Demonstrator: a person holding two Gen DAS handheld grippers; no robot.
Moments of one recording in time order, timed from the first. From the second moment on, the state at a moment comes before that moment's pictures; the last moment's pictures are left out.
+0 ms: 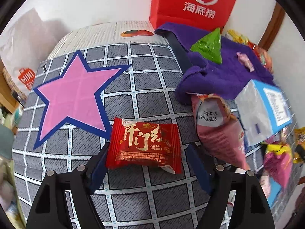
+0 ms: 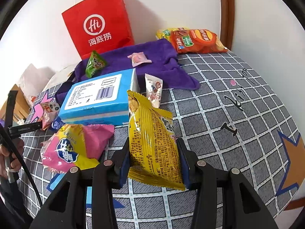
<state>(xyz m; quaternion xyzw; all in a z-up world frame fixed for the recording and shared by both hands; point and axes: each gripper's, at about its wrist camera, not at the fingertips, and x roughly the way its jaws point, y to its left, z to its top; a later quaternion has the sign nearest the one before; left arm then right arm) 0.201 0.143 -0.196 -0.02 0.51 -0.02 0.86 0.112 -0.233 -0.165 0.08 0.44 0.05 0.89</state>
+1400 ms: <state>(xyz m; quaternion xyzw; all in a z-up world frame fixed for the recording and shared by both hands) 0.215 0.071 -0.060 -0.02 0.41 -0.06 0.91 0.208 -0.206 -0.062 0.04 0.38 0.11 0.92</state>
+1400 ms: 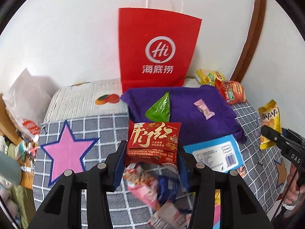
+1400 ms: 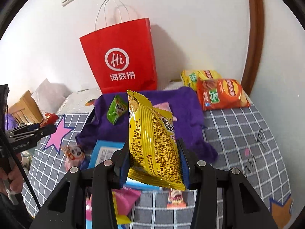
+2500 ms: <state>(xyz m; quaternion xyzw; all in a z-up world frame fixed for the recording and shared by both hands) 0.323 0.037 -0.082 -0.04 0.45 -0.05 0.89 0.350 -0.185 -0.074 0.04 0.42 0.14 0.89</state>
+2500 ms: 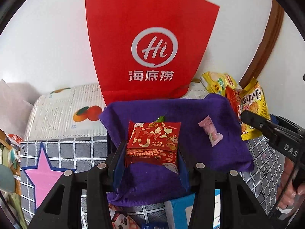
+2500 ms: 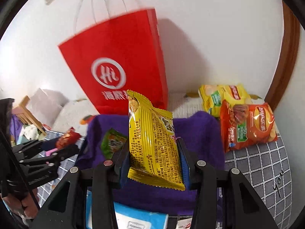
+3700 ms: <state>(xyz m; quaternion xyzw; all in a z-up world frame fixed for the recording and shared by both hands) 0.354 0.047 -0.147 -0.07 0.55 -0.07 0.83 0.376 -0.175 -0.160 -0.02 0.56 0.18 0.81</state>
